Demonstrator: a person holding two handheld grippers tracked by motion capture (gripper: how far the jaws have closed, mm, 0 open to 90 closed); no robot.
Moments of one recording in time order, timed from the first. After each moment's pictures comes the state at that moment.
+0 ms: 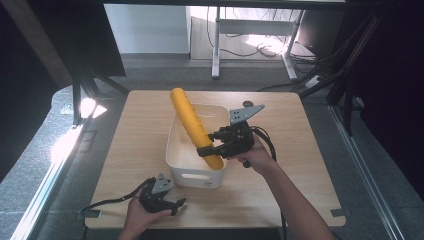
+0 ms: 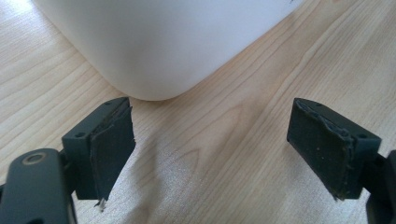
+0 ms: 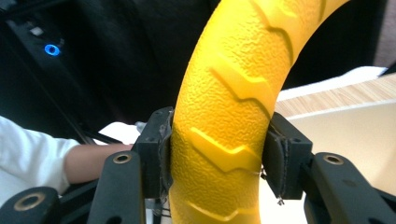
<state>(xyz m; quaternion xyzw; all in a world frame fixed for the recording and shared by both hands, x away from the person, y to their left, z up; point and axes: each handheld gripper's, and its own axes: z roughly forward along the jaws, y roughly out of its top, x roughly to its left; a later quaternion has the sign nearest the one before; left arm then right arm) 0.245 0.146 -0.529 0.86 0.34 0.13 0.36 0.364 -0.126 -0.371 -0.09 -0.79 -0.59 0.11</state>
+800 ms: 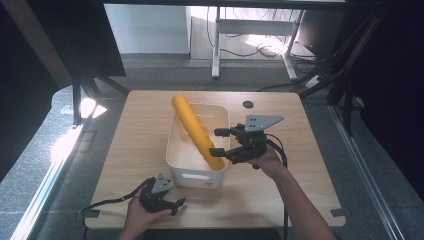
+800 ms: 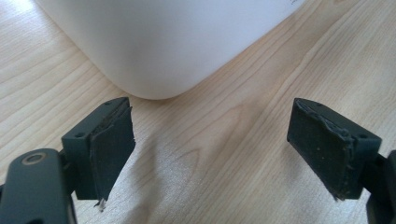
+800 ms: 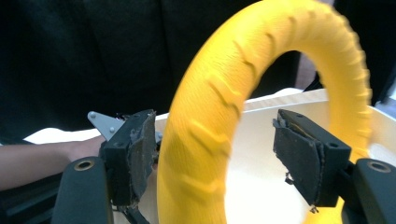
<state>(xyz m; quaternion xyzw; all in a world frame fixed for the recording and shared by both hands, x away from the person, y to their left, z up) 0.245 0.147 -0.529 0.86 0.35 0.13 0.36 0.343 -0.161 -0.375 -0.11 -0.78 -0.61 -0.03</state>
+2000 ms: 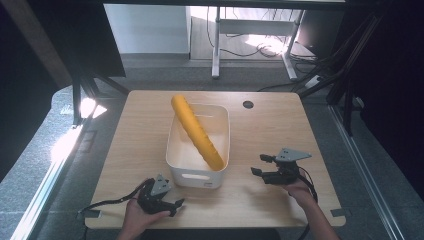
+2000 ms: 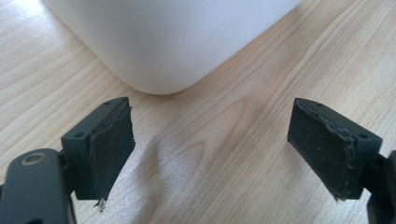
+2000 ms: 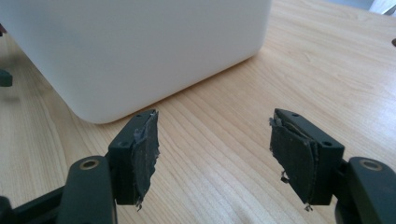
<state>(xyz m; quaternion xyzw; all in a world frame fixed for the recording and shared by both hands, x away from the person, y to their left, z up) 0.241 0.149 -0.528 0.86 0.34 0.14 0.35 0.329 -0.274 -0.500 -0.29 -0.81 -0.48 -0.14</state>
